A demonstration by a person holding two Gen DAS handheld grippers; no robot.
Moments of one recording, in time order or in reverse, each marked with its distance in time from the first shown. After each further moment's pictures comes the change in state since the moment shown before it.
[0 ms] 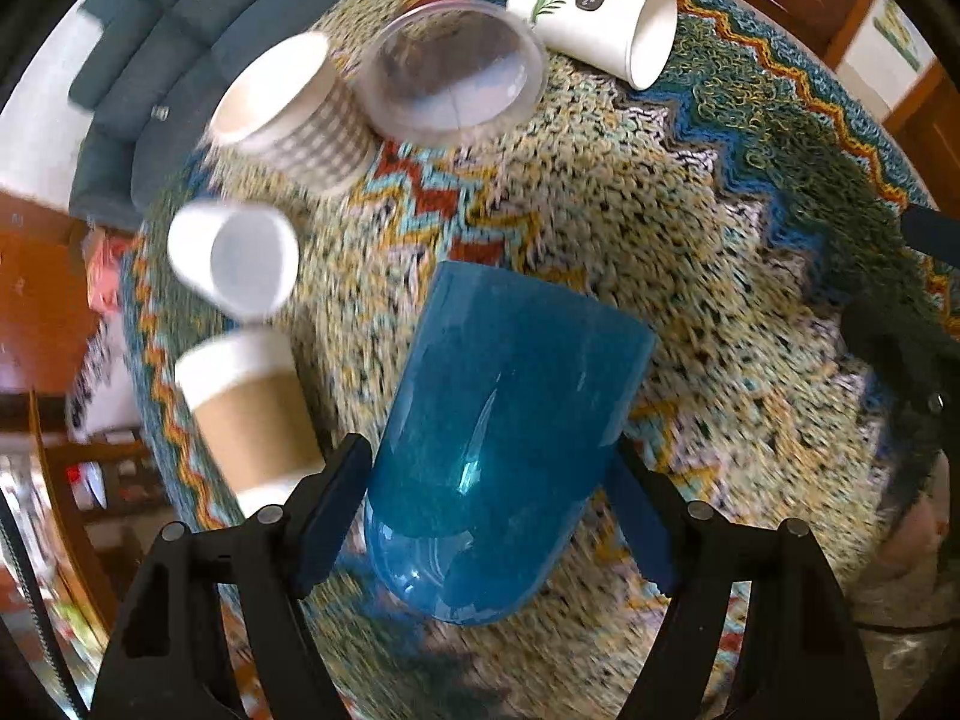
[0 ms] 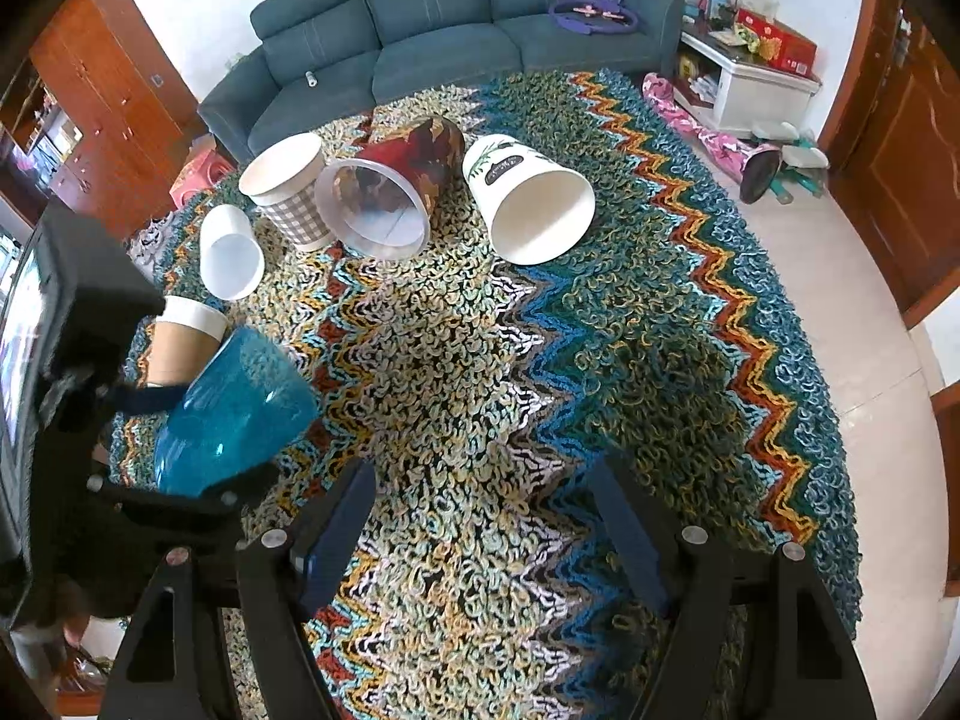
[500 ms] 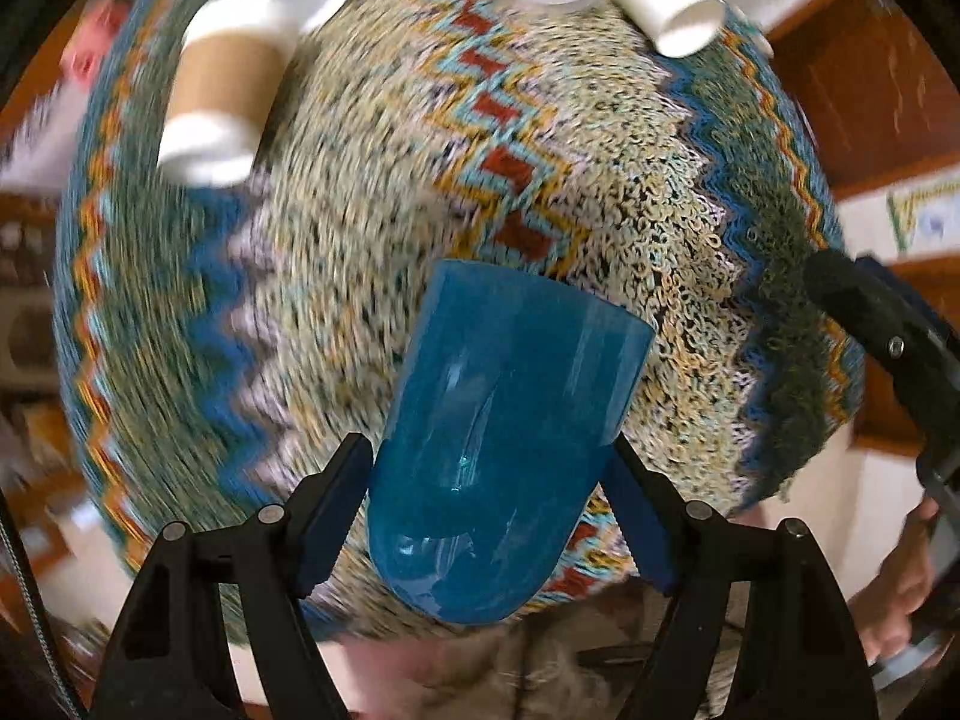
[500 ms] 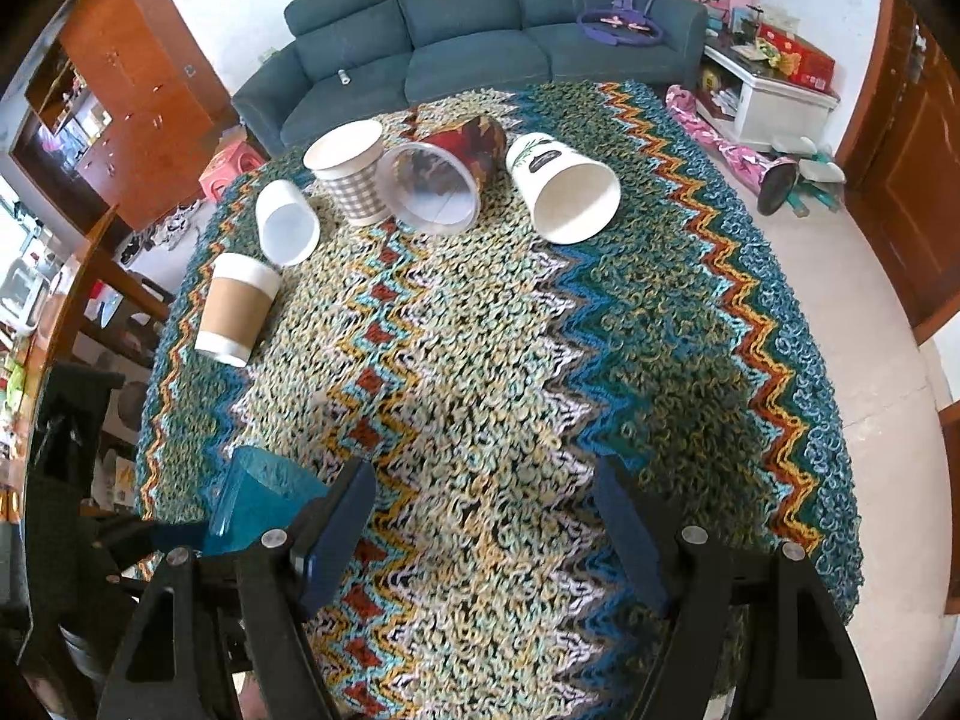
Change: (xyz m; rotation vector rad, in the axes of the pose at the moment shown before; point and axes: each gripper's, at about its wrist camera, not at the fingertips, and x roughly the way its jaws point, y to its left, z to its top) left arm -0.002 0.000 -0.102 -0.461 0.107 -0.347; right arm -0.030 0.013 -0.033 -0.049 -0.008 0.046
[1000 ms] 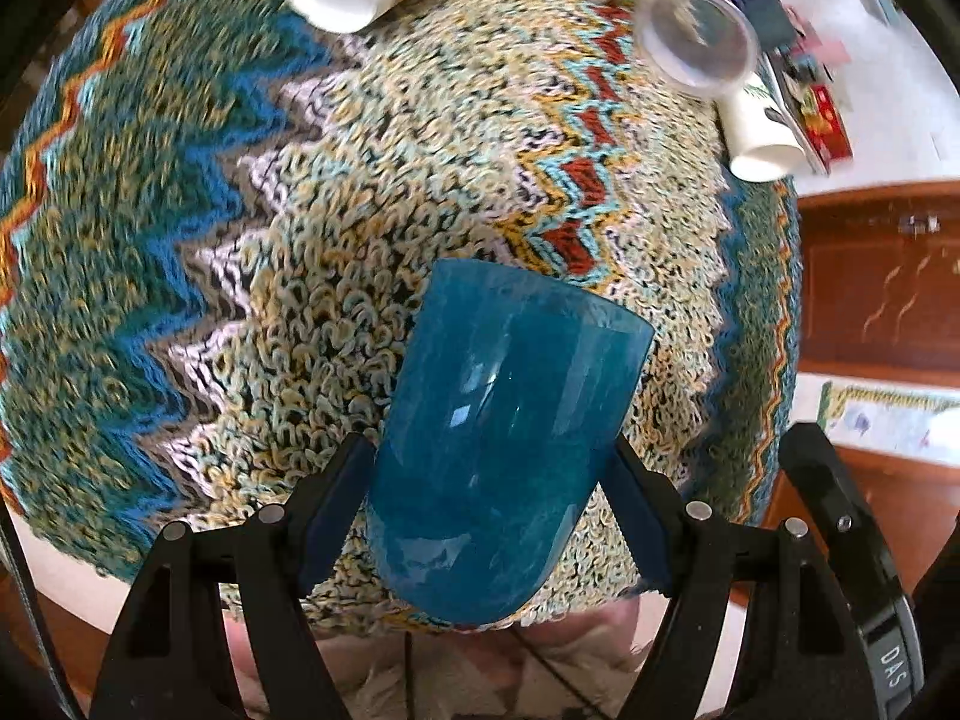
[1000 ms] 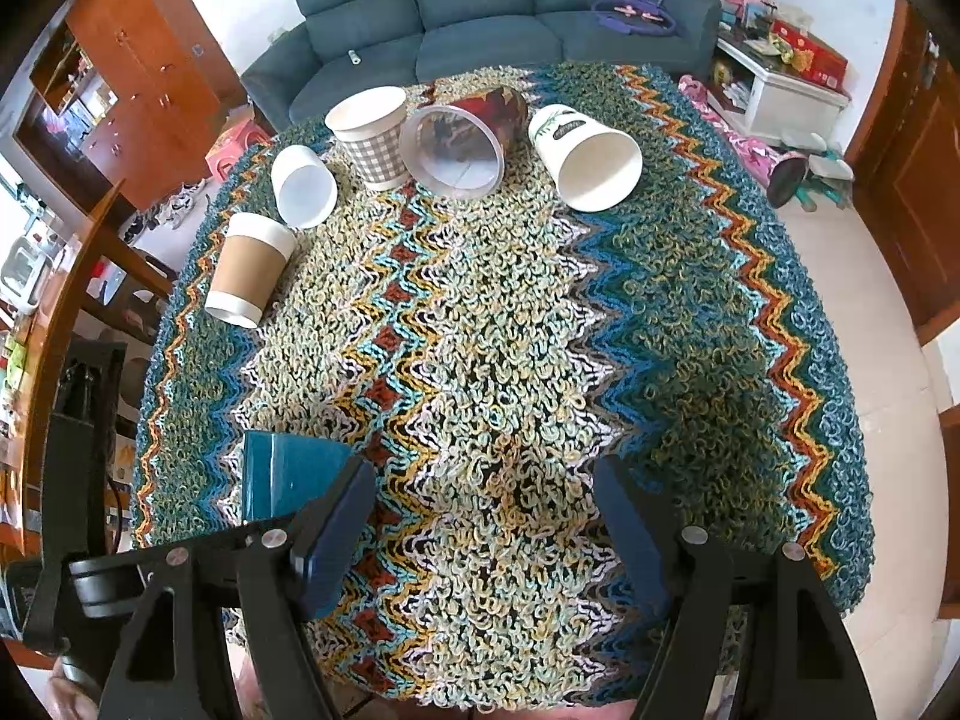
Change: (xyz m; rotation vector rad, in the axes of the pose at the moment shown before) left arm 0.021 0.030 -0.023 -0.422 -0.072 -0.251; right arm 0.005 0.012 -0.016 -0.018 0.039 -0.004
